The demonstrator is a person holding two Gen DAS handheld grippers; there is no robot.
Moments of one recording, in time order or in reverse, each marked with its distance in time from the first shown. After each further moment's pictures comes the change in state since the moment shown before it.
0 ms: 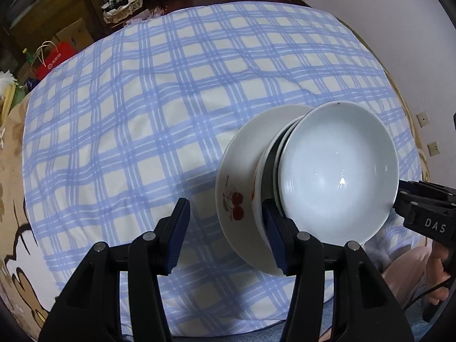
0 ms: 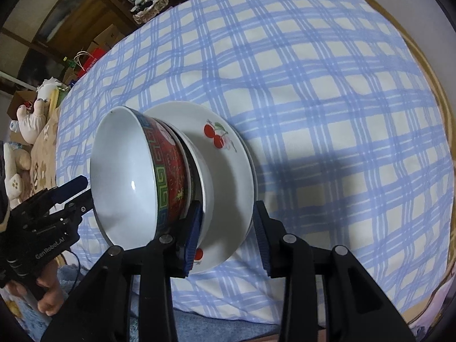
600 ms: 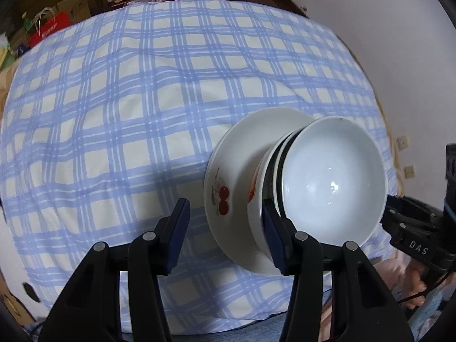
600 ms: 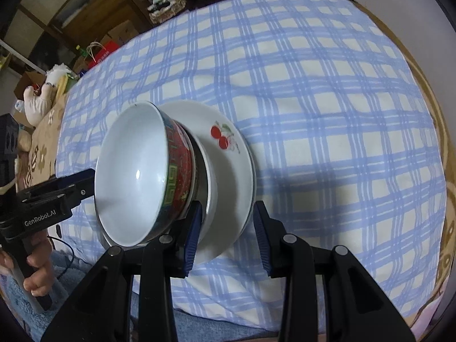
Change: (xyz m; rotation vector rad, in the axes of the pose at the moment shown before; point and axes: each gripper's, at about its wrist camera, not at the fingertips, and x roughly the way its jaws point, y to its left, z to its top) left arm 0.002 0.029 -0.010 -0.142 0.001 -0.184; right arm -0.014 0.006 -0.009 -0.115 -0.073 -0.022
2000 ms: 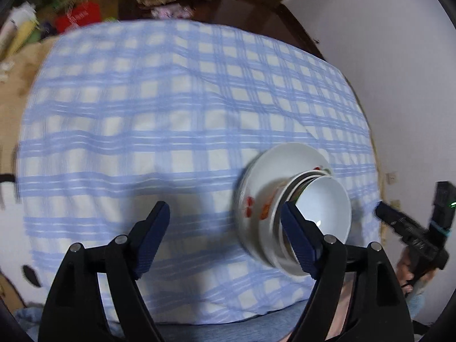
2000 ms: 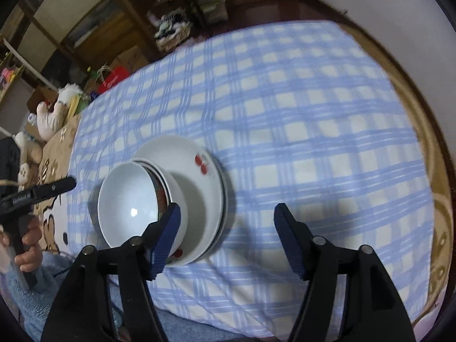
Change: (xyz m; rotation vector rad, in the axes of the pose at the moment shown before) left arm -0.068 0.051 -0.017 -0.124 -0.111 -0.003; right arm -0.049 -0.033 -0.004 0.002 -0.158 0.024
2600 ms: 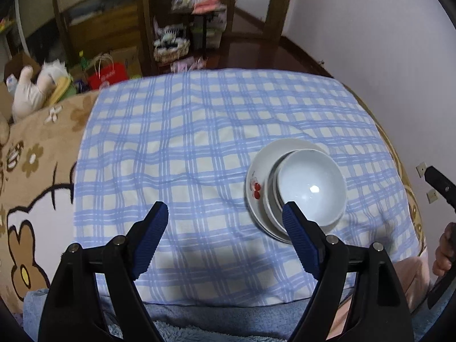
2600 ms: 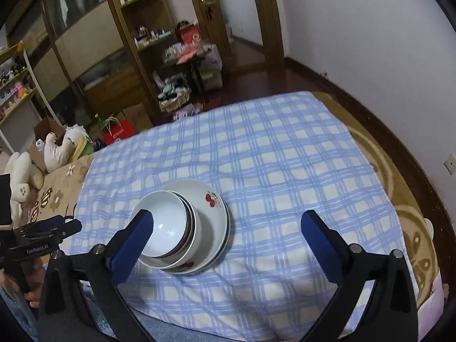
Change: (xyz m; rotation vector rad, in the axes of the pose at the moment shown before) left arm -0.071 -0.054 -0.085 0.155 -0.263 0.200; right arm -0.101 0.023 -0.054 -0.022 -0.361 -0.063
